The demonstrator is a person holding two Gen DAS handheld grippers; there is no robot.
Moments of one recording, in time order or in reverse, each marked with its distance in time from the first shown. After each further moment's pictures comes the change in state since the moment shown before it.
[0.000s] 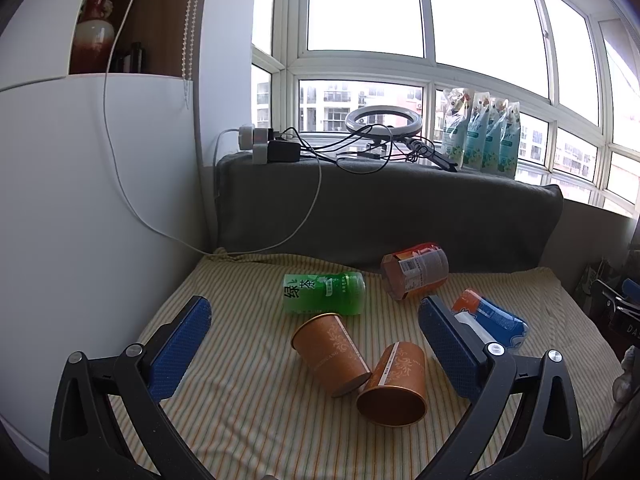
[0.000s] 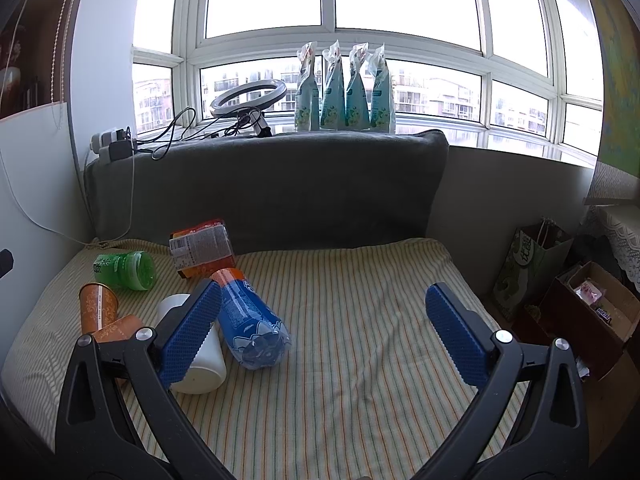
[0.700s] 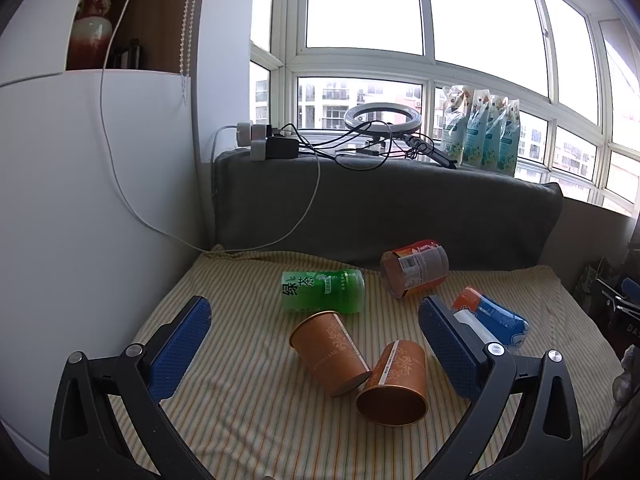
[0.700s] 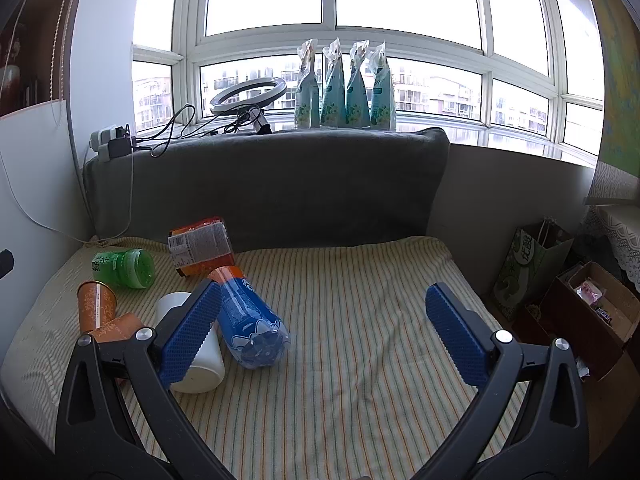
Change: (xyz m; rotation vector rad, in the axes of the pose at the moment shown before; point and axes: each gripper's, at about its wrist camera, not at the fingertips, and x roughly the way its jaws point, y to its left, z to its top) left arm 0.004 -0.001 0.000 0.002 0.010 -0.007; right arm 0.001 0.001 0.000 -0.002 0.002 -0.002
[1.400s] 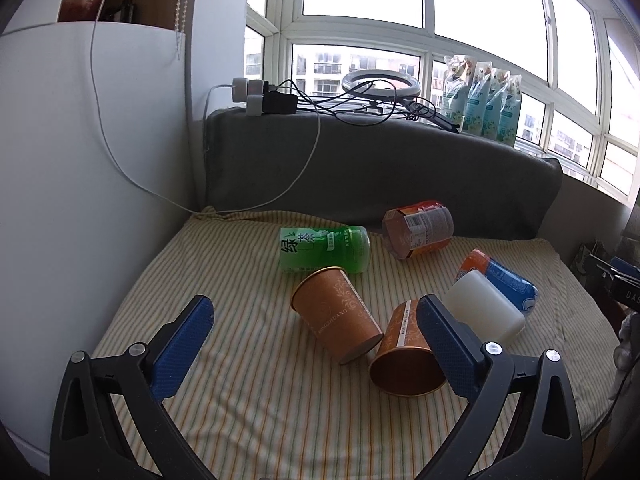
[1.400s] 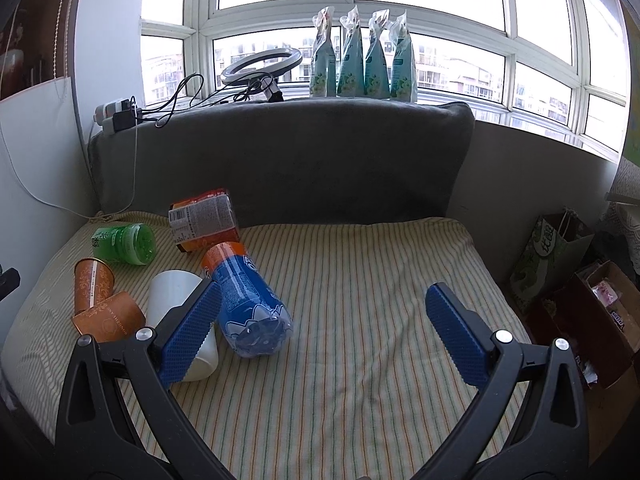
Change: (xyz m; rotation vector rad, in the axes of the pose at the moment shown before) left arm 0.026 0.018 -0.029 -0.007 0.108 -0.044; right arm 0.036 -0.006 -0.004 -0.040 0.106 0.071
